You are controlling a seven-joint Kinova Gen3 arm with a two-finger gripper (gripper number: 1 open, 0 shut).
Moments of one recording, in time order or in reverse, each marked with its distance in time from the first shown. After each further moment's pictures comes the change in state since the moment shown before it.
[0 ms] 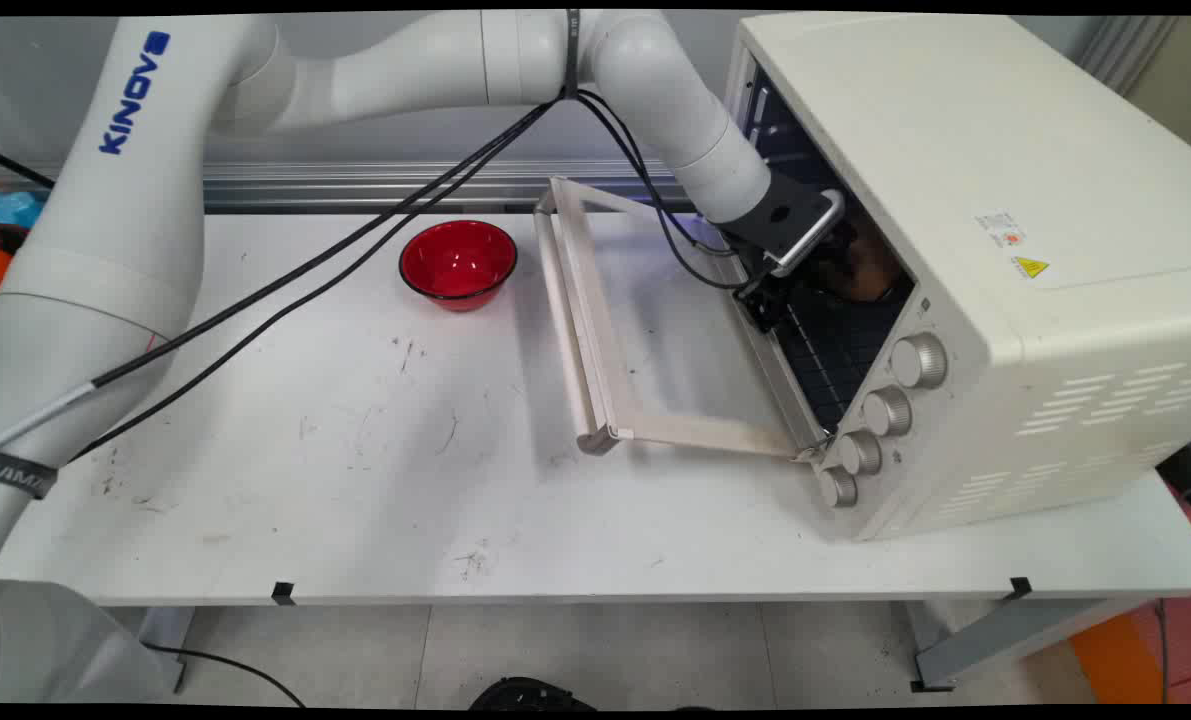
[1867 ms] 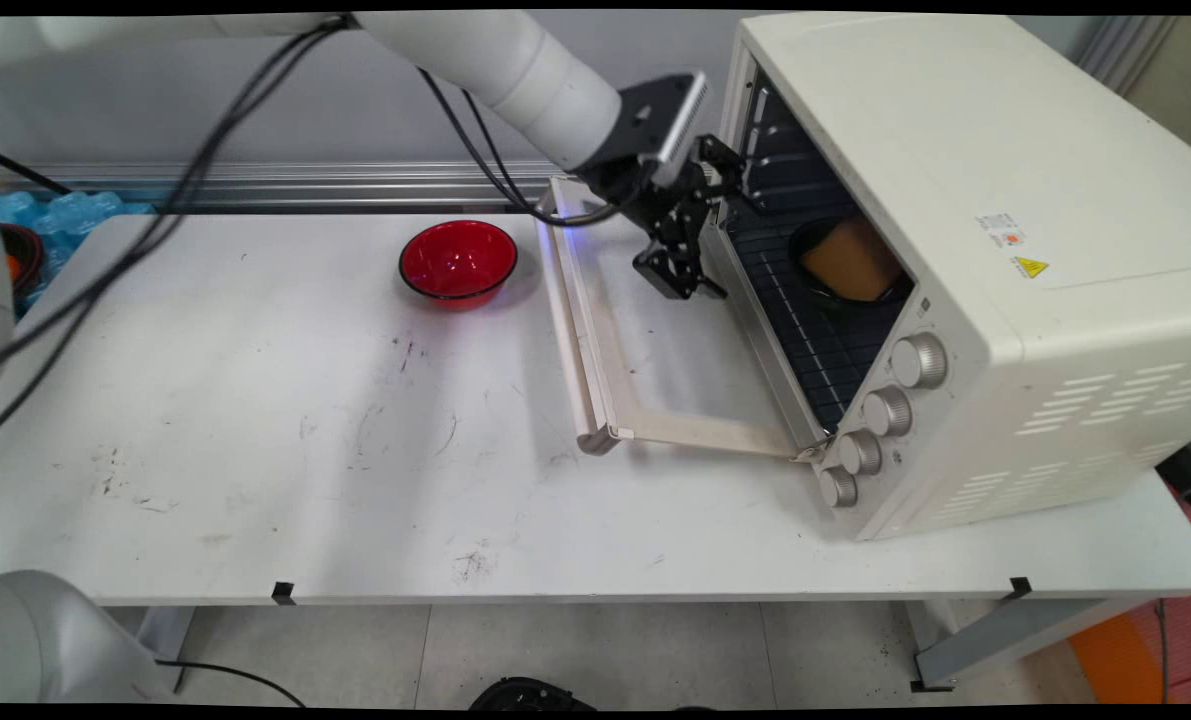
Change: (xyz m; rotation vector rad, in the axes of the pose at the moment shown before) arm 0.006 0.077 -0.164 0.109 0.071 -0.410
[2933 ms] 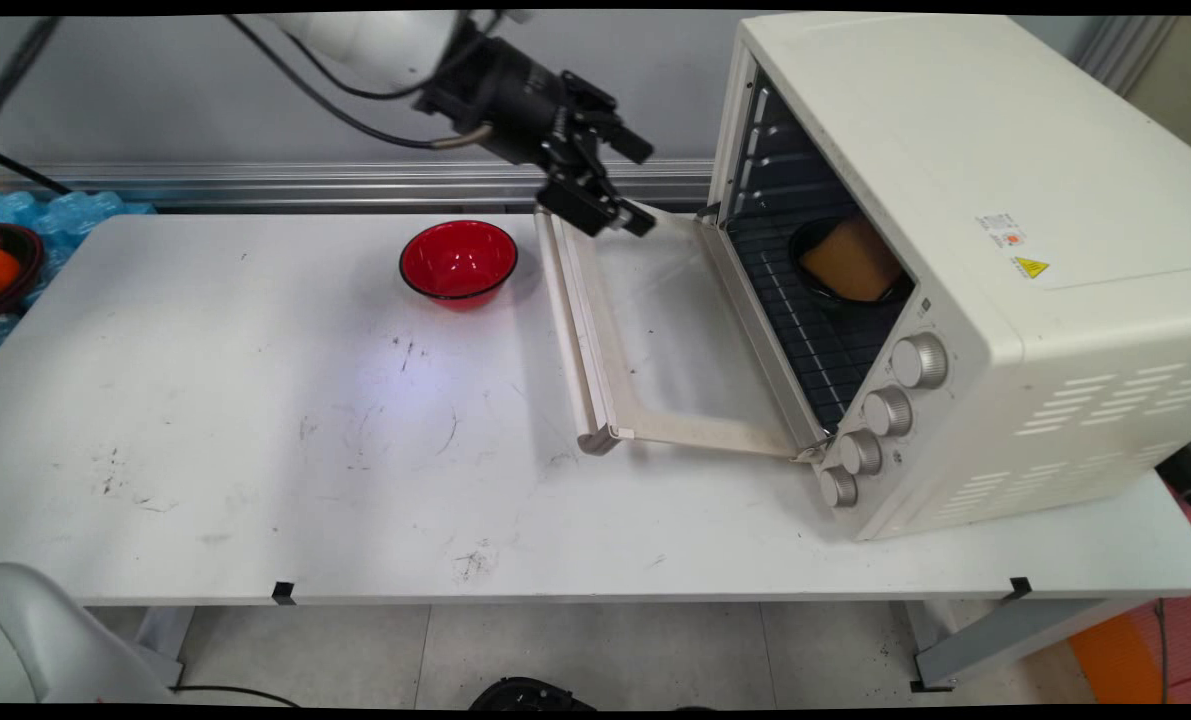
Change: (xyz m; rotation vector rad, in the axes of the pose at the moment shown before) arm -0.021 0.036 -0.129 0.065 0.096 -0.560
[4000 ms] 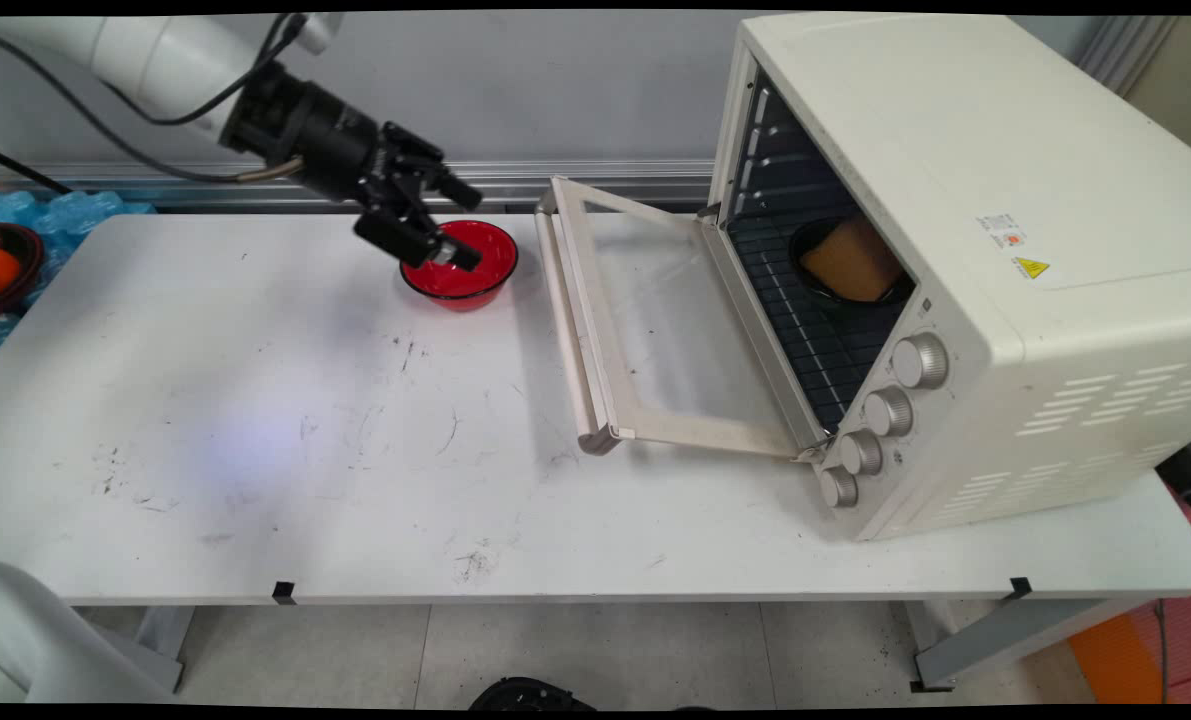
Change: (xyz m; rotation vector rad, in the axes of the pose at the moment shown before) arm -0.098 0.021 -0.099 0.004 -0.093 -0.208
